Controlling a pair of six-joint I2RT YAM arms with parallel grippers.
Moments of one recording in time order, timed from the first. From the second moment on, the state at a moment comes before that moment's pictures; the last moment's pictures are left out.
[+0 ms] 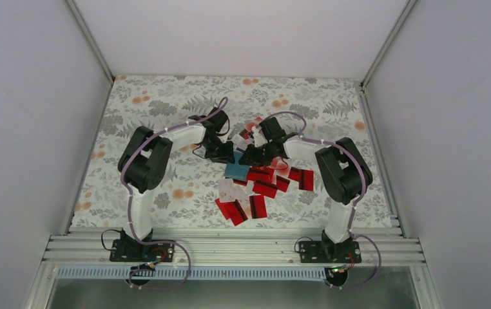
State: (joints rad) left arm -0.53 2.05 1.39 -0.68 0.43 -0.40; right arm 0.52 1.89 1.09 -0.26 -0.60 0.51
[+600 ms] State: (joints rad) left arm -0.53 2.05 1.40 -0.69 0.43 -0.41; right arm 0.53 1.83 1.12 -0.34 -0.54 0.54
